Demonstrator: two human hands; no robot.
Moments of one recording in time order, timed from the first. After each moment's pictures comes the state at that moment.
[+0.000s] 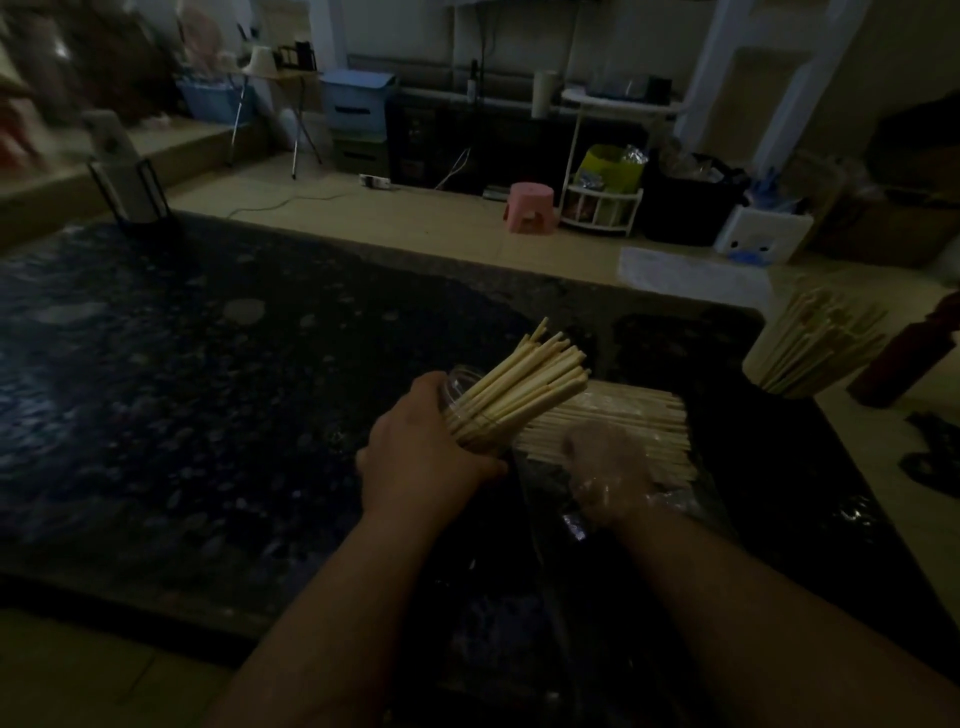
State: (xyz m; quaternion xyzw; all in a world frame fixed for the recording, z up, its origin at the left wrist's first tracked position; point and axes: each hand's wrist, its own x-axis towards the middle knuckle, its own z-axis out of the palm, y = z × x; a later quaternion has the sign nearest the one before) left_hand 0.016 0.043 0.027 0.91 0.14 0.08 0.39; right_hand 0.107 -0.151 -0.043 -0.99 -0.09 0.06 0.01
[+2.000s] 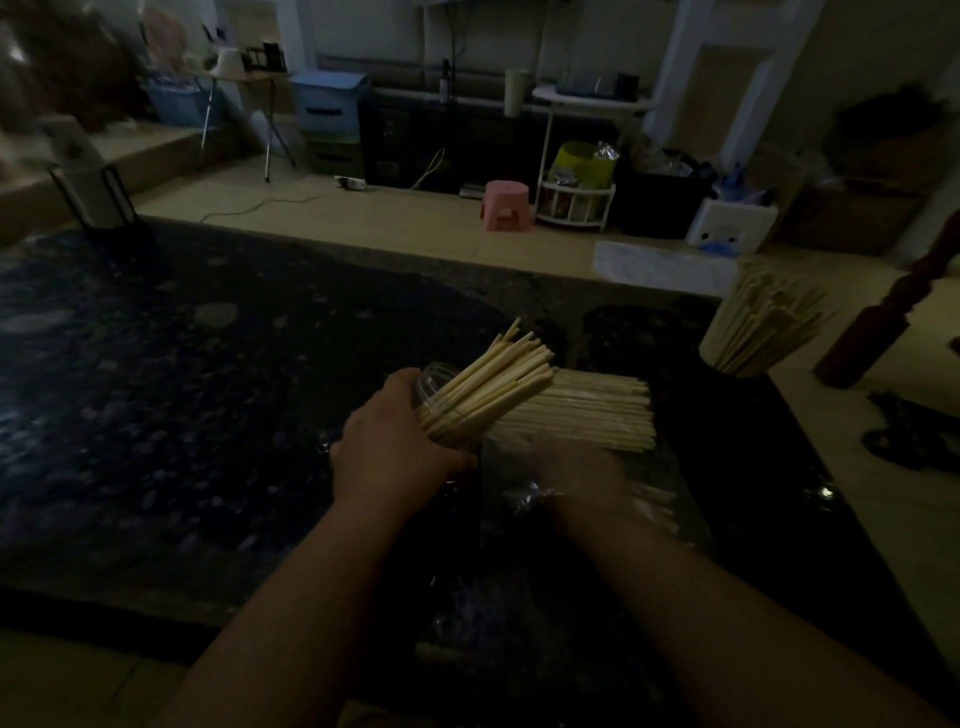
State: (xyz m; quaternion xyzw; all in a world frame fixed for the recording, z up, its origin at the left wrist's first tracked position) left_hand 0.010 0.039 0.029 0.92 0.12 0.07 0.36; right_hand 0.056 -0.143 -0.027 -0.99 -0.08 0.09 0.01
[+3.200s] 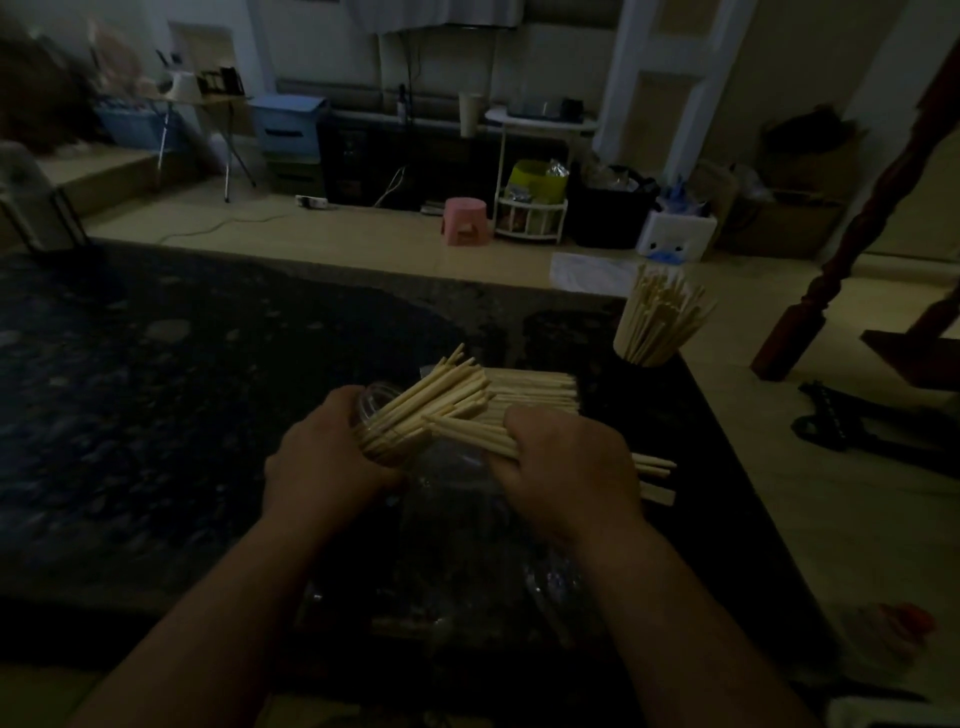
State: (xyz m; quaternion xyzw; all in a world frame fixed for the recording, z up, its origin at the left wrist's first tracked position) left_hand -0.026 0.020 0.044 0.94 0.12 0.06 0.32; right_hand -0.035 -0.186 0.073 -0.96 -0.18 -0.17 0.11
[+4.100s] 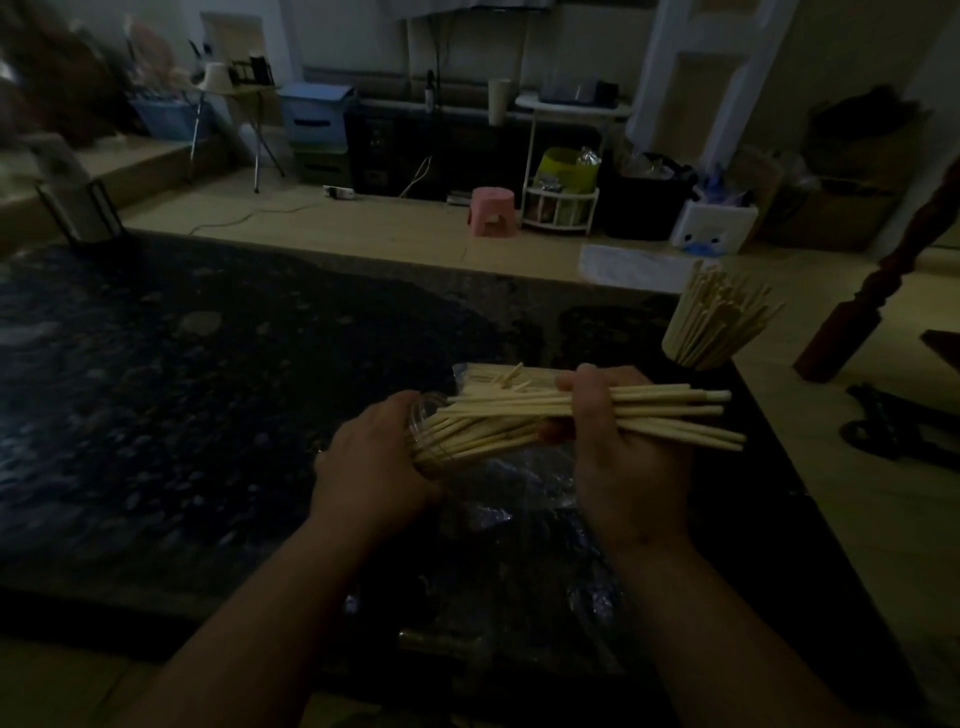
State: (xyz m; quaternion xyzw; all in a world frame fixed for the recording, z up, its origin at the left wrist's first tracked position) left_hand -0.009 0.026 0.026 0.96 0.06 0.06 0.28; right_hand -0.014 -0.163 0.058 -0.74 -0.10 -0.32 0.59
